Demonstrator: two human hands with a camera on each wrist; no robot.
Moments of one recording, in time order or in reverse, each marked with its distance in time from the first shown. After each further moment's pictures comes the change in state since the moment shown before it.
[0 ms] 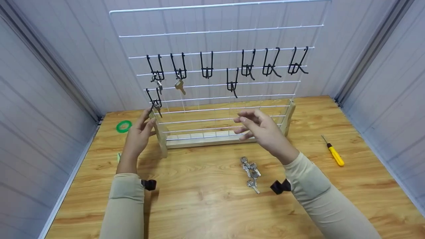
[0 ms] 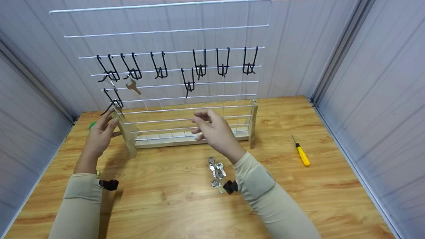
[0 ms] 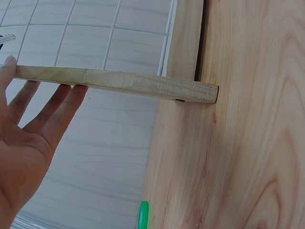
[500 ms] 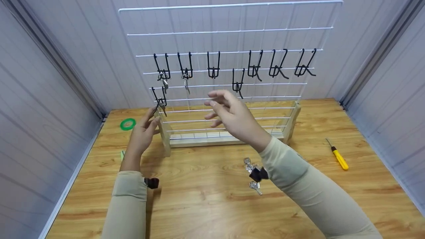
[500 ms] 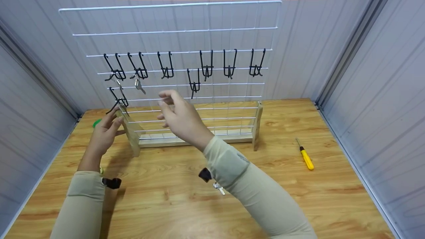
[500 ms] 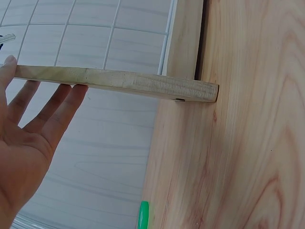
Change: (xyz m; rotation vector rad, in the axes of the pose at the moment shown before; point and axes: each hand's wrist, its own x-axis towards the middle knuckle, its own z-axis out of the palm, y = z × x) left_hand 0.001 0.002 0.000 -0.023 -0.003 -0.008; right_hand 0.034 -0.066 0.067 -0.052 -0.072 -0.166
